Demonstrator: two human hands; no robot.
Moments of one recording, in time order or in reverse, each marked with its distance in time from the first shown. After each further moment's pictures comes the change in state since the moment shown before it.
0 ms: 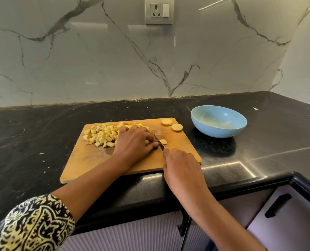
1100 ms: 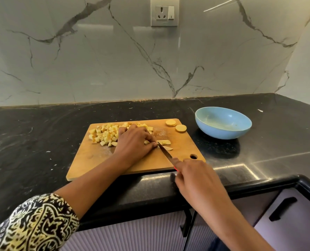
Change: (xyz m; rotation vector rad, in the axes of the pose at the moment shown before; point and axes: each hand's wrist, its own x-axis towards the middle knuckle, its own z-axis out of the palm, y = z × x) left_hand -0.001 -0.011 0.001 -0.058 0.020 -0.066; right_hand -0.030 0.013 -0.012 0.070 -0.025 -0.077
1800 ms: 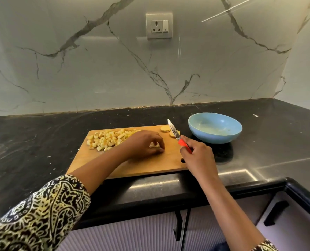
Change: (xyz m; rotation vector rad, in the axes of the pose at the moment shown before) left_hand 0.032 0.022 -0.007 -0.146 -0.296 0.365; right_hand 0.046 0.060 0.012 0.568 0.349 0.265
